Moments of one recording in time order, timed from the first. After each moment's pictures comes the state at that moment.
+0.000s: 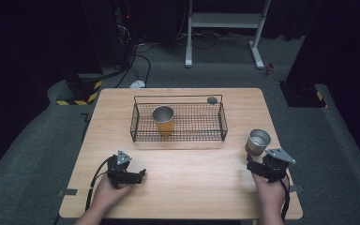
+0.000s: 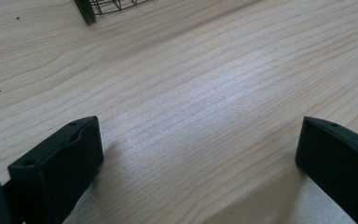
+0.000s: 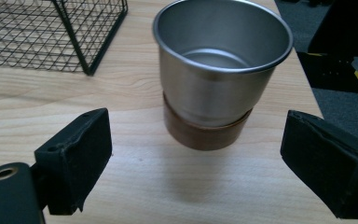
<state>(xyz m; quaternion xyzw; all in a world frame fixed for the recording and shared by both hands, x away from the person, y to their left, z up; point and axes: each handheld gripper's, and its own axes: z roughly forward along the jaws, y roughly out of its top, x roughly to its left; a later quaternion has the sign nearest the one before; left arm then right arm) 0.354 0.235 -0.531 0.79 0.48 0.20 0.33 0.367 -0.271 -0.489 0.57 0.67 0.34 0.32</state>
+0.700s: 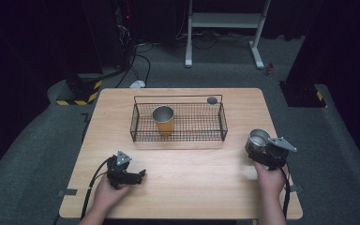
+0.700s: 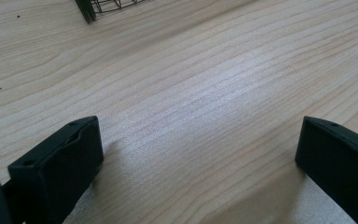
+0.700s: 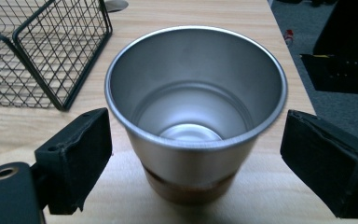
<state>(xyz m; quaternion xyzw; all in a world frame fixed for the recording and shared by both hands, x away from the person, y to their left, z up) 0.352 0.235 -0.531 0.79 0.48 0.20 0.33 0.408 -0.283 -0.492 0.58 0.66 0.36 0.31</state>
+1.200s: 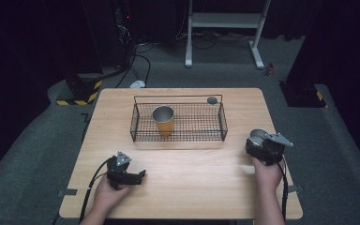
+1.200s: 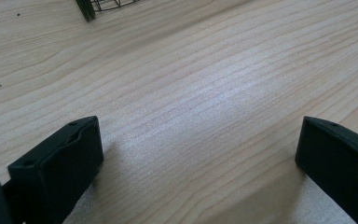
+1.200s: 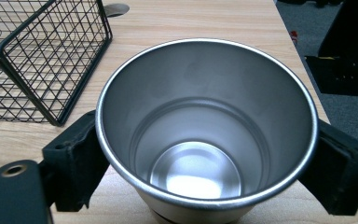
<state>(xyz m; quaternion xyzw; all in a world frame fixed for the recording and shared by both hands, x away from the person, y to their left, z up) 0.350 0.235 -0.531 0.79 0.48 0.20 0.33 0.426 -0.279 -0.496 0.58 0.66 0.37 0.31</state>
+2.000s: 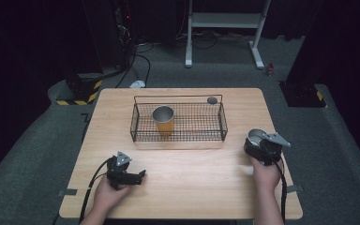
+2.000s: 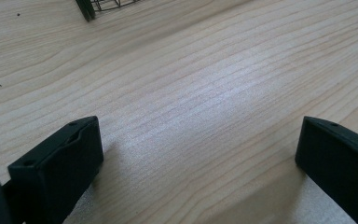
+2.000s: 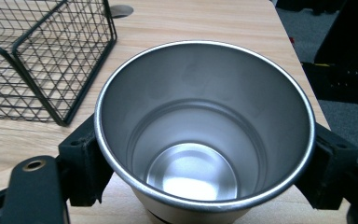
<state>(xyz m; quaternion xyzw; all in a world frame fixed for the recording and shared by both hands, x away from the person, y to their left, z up) 0.350 0.235 -0.531 0.79 0.48 0.20 0.33 0.424 -0.272 -0.493 0.57 0.66 0.36 0.32</state>
